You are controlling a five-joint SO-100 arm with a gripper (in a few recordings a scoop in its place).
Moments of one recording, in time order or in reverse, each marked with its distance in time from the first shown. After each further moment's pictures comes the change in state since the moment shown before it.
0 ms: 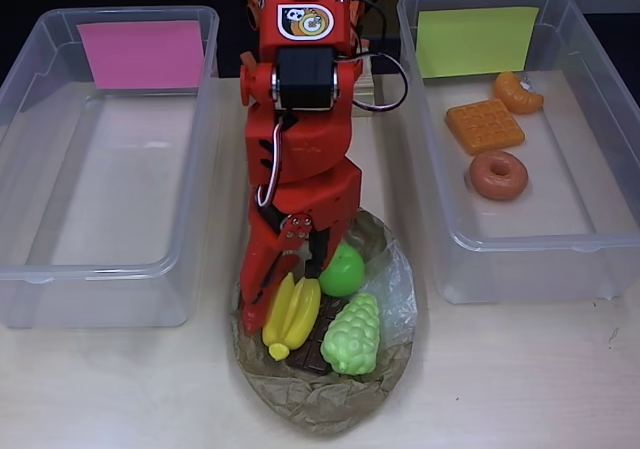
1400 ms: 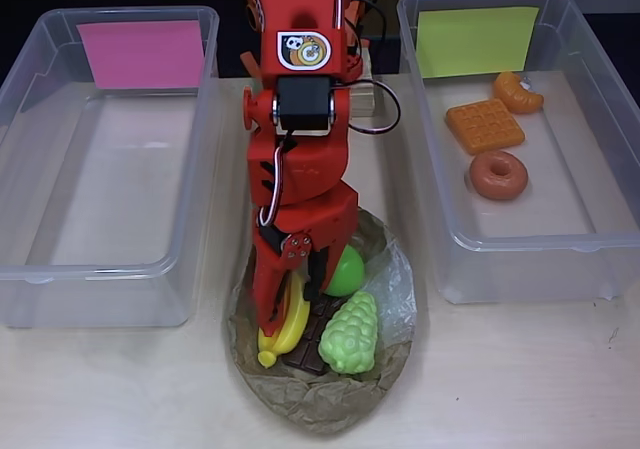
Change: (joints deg) arm 0.3 -2.5 6.5 -13.7 -1.0
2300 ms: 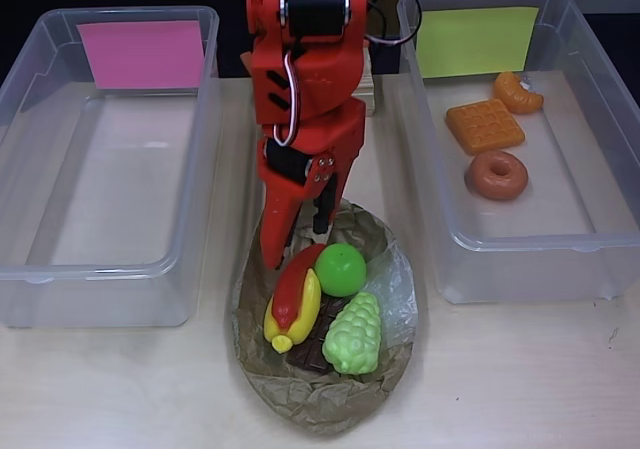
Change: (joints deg) arm -1.3 14.6 -1.4 21.3 -15.0
